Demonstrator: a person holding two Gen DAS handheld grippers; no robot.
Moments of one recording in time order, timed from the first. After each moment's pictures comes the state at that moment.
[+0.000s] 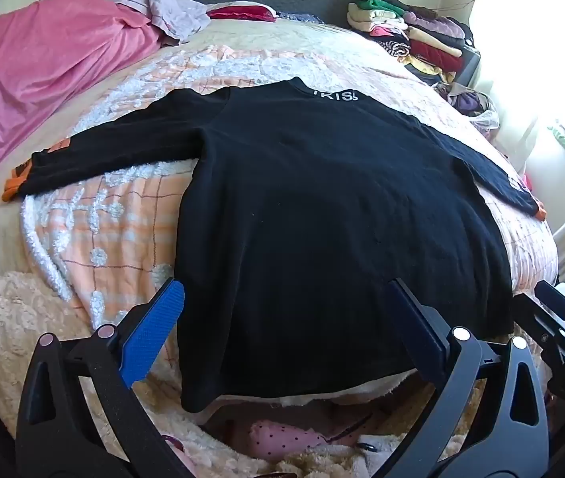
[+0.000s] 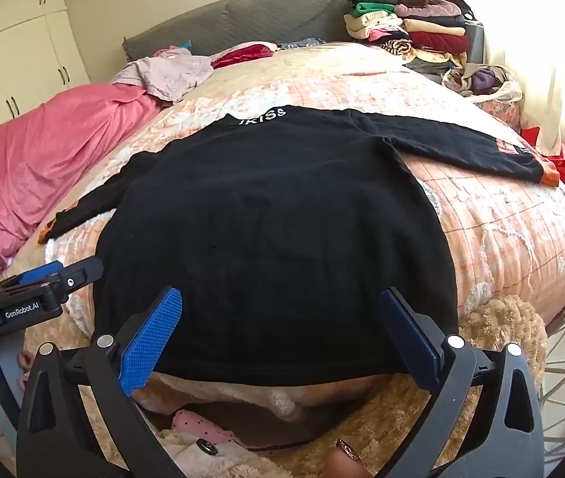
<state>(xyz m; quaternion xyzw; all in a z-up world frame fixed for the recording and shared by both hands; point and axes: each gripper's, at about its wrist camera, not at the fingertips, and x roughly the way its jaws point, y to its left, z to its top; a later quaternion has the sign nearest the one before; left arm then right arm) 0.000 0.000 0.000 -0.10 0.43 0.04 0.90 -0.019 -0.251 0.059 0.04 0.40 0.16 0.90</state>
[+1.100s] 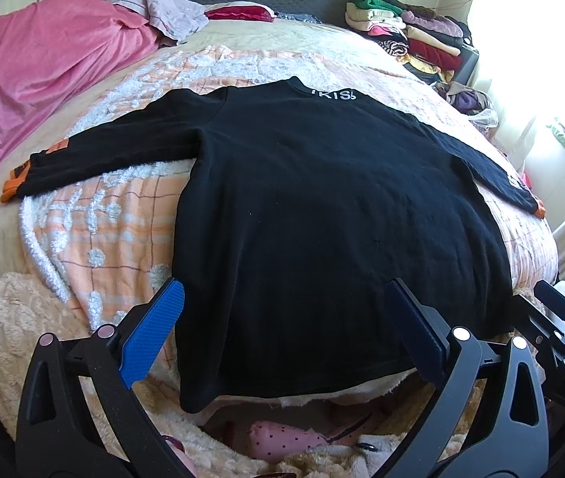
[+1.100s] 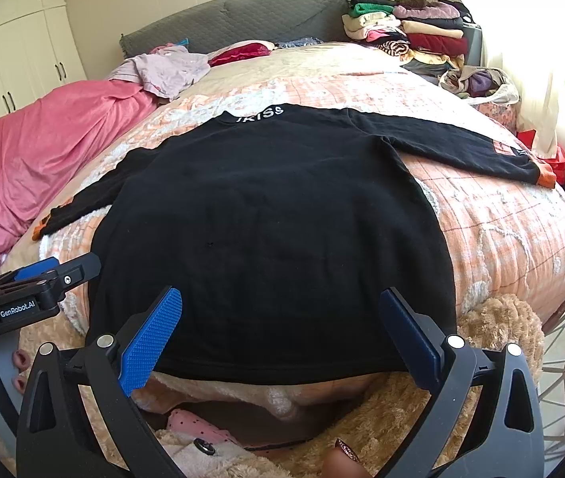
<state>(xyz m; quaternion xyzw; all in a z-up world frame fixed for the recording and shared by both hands) 0.001 -0.003 0.001 -0.10 0.42 0.04 0.90 -0.021 -0.247 0.056 0.04 0.41 0.16 0.90</state>
